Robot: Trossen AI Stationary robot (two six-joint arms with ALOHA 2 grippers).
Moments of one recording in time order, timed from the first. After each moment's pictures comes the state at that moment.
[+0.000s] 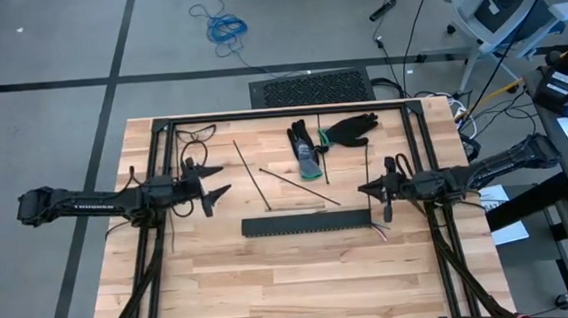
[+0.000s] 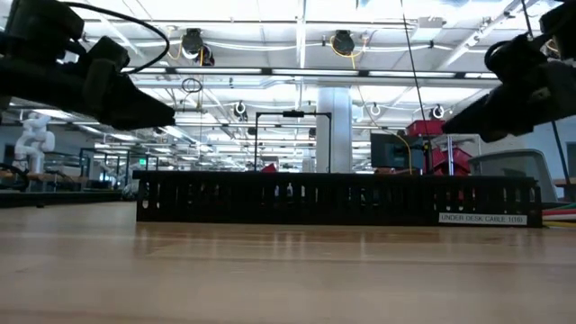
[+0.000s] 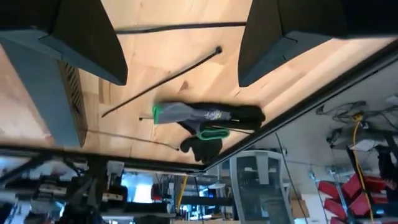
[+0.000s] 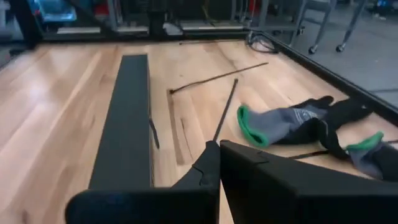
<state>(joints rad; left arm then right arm) 0.10 0.52 0.01 0.35 -0.24 -0.04 0.21 0.45 0.01 0.16 0.40 0.10</state>
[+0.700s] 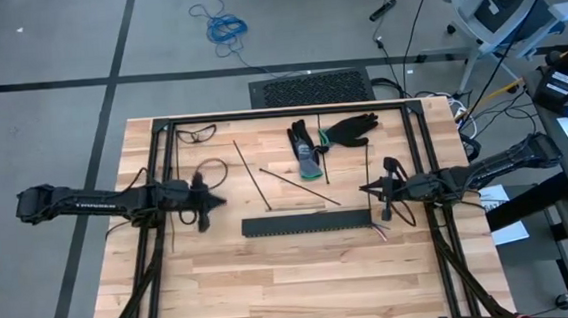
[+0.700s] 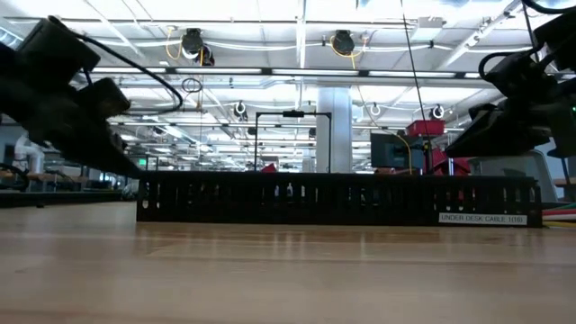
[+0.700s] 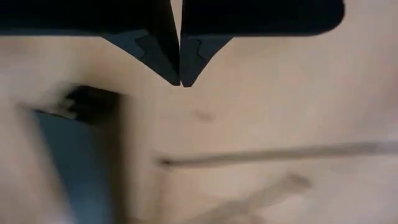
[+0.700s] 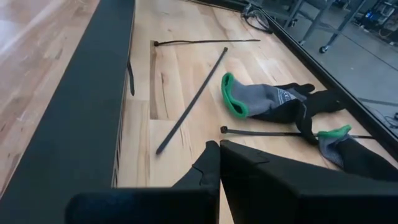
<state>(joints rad) 0.10 0.59 0.01 0.02 0.01 -0.14 0.20 0.49 0.01 0.07 0.45 -0.09</state>
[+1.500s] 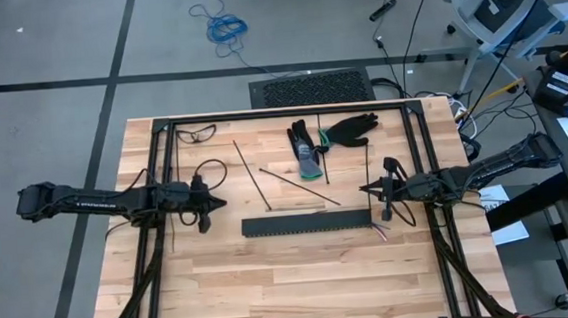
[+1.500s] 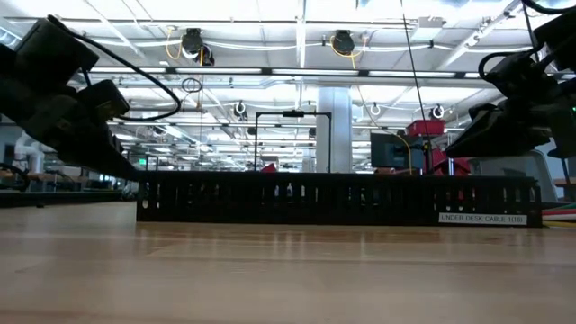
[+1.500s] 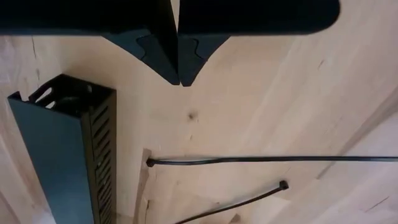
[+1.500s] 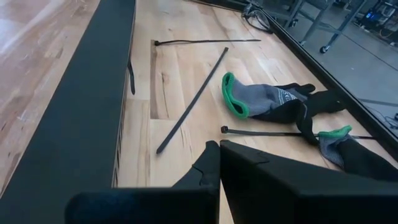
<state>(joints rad) 0.07 0.59 0.01 0.02 -0.03 -0.23 0.20 0.49 0.01 0.07 0.44 -0.09</state>
